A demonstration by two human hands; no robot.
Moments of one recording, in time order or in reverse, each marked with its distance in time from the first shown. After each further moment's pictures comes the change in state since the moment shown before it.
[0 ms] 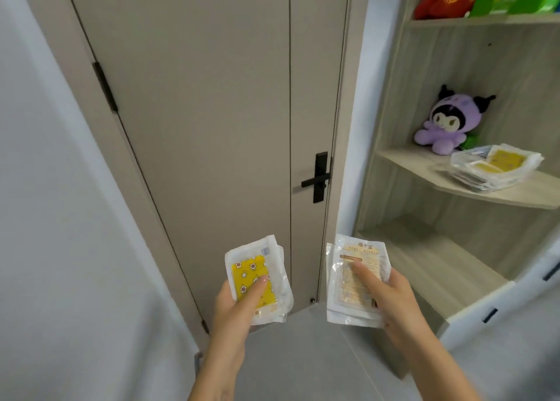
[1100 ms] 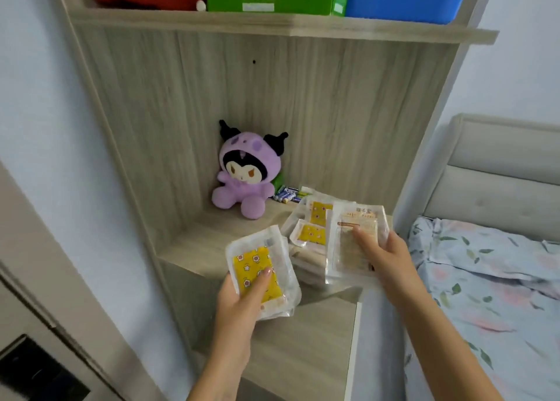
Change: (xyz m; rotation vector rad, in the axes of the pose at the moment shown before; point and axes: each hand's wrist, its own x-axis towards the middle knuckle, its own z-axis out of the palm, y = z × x) left_hand 0.314 -0.028 0.533 0.011 -0.703 -0.134; right_hand 0.359 -0.164 -0.316 -0.178 0.754 -0.267
